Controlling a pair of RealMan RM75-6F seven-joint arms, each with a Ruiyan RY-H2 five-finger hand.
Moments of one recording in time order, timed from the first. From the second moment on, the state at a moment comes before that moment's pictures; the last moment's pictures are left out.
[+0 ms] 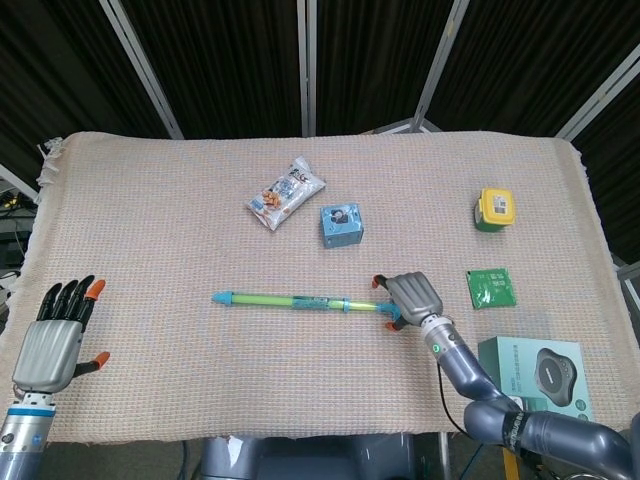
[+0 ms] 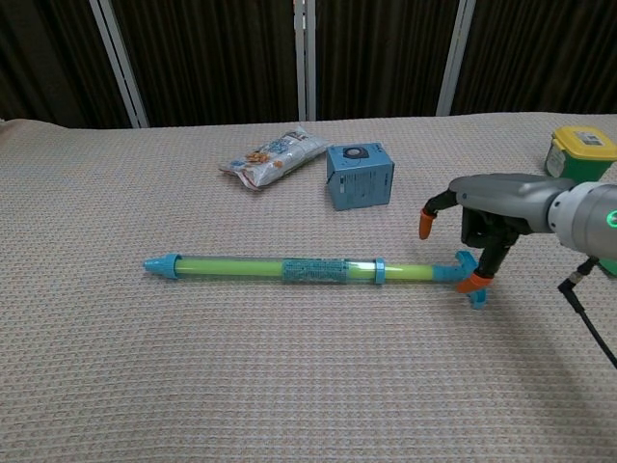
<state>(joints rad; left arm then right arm) -0.11 -1.18 -0.05 -1.84 1.45 1.42 0.41 0.68 -1.53 0.24 -1.53 -0.95 0.82 -0.49</state>
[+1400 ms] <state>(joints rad) -0.23 -1.24 -0.10 -1.75 1.40 1.32 0.38 0.80 -1.61 0.16 -1.48 -0.78 0.92 -0.59</state>
